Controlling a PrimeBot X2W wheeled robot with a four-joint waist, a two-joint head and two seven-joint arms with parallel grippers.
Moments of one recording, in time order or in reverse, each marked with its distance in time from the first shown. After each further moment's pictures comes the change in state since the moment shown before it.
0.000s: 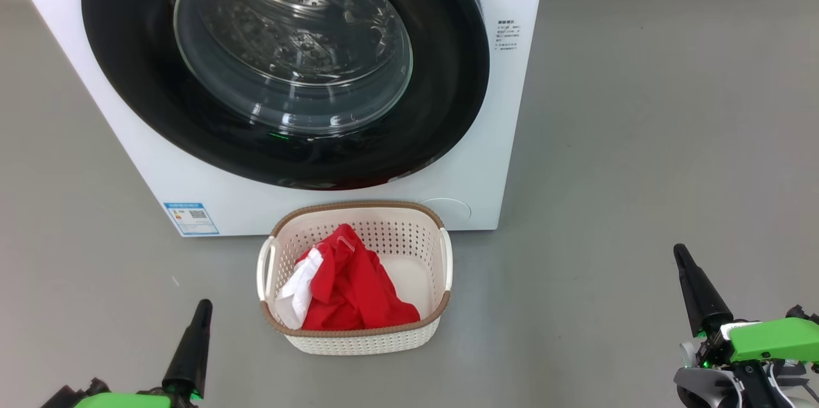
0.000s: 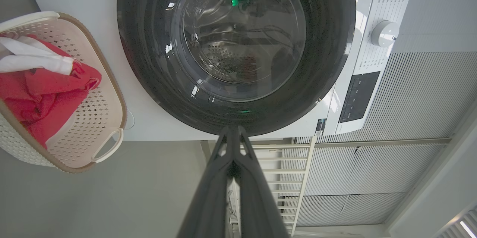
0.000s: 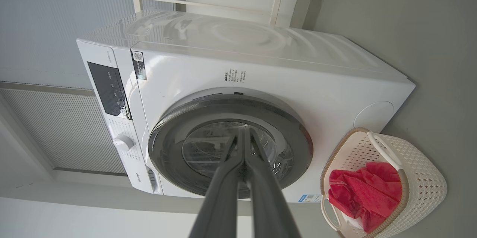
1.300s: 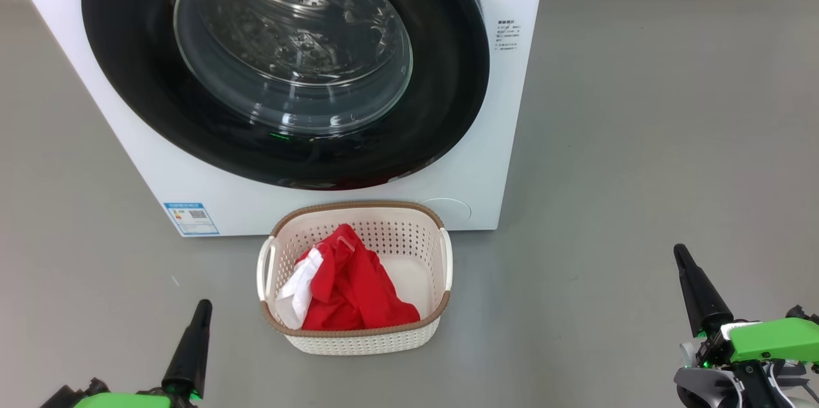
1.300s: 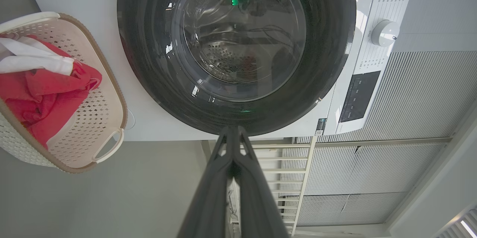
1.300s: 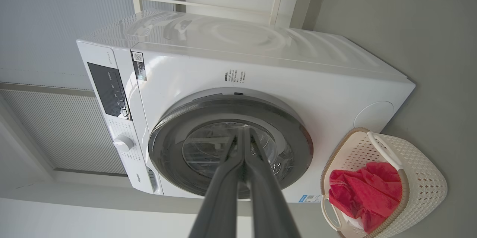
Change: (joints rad) left arm 0.000 -0.004 0.007 0.001 0.008 0.000 0.007; right arm 0.000 0.002 -0.003 0.000 0.000 0.000 0.002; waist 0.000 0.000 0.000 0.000
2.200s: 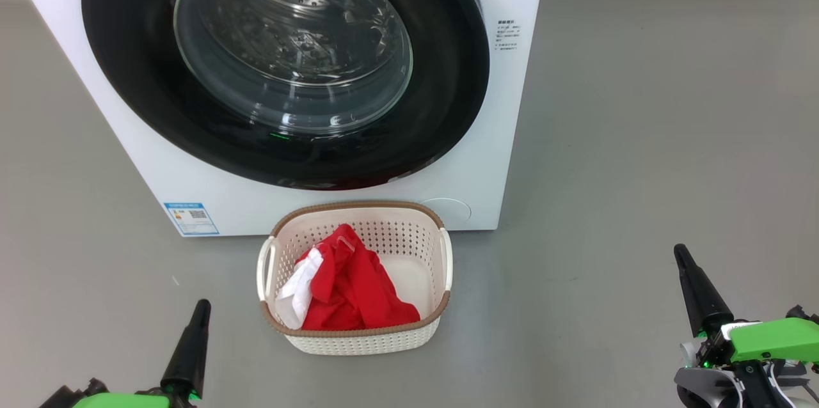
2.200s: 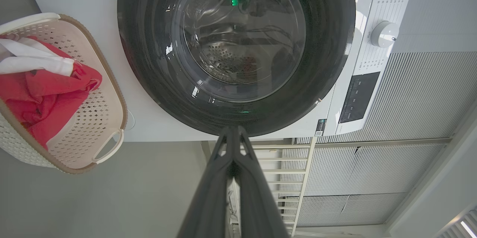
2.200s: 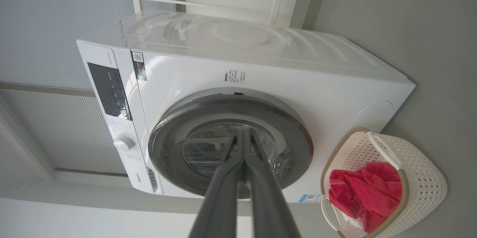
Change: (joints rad) left arm 0.000 -0.001 0.004 0.000 0.000 0.000 0.001; right arm 0.000 0.001 -0.002 0.000 -0.001 0.000 0.003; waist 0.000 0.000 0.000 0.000
